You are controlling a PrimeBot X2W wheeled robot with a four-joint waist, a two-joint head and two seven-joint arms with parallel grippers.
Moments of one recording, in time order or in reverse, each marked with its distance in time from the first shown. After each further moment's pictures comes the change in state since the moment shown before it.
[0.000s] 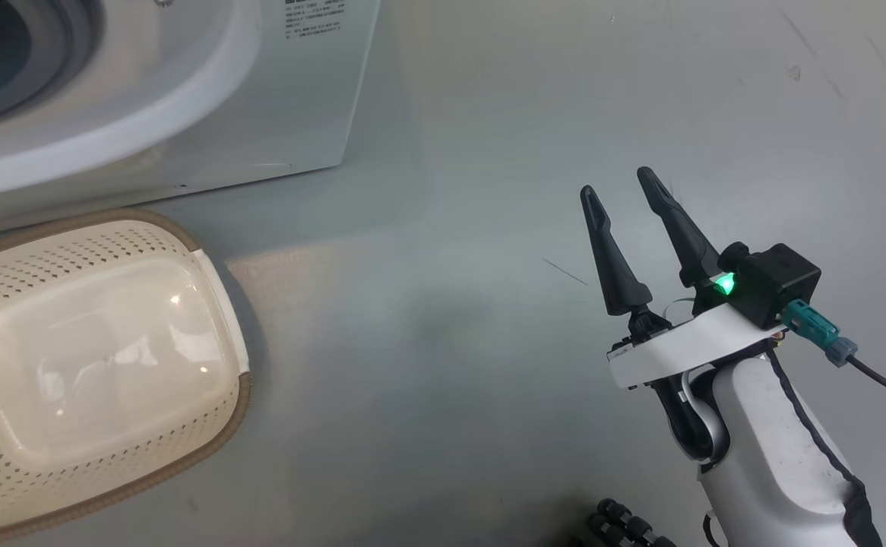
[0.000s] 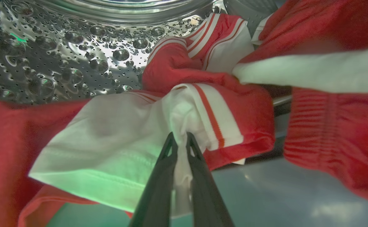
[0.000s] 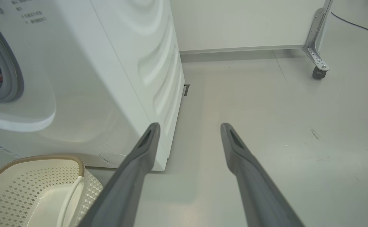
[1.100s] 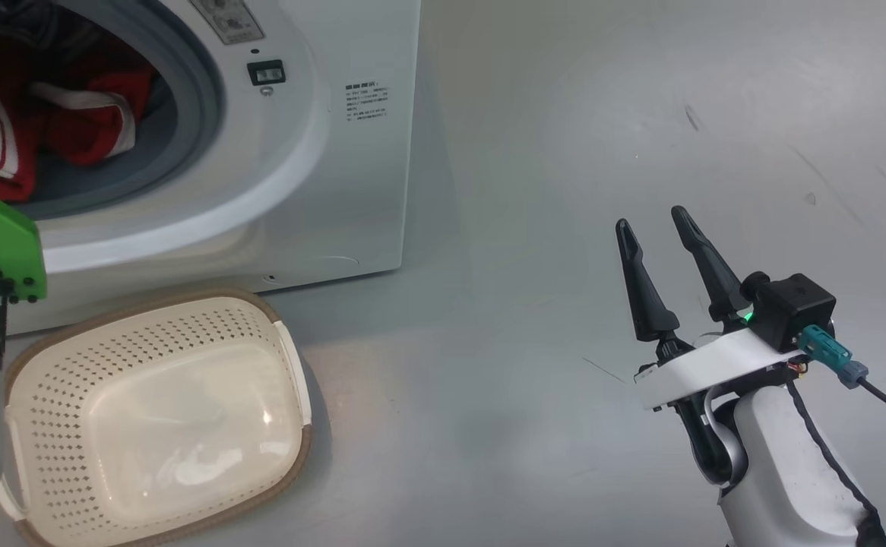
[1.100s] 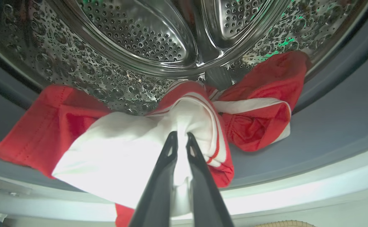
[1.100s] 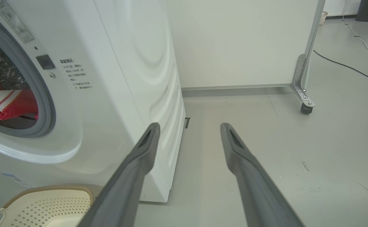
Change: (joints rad) left arm 0.226 -0.182 0.063 0.096 -0.152 0.015 -0.376; right arm 0.051 0.000 -0.075 0.058 -0.033 0.000 0.000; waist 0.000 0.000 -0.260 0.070
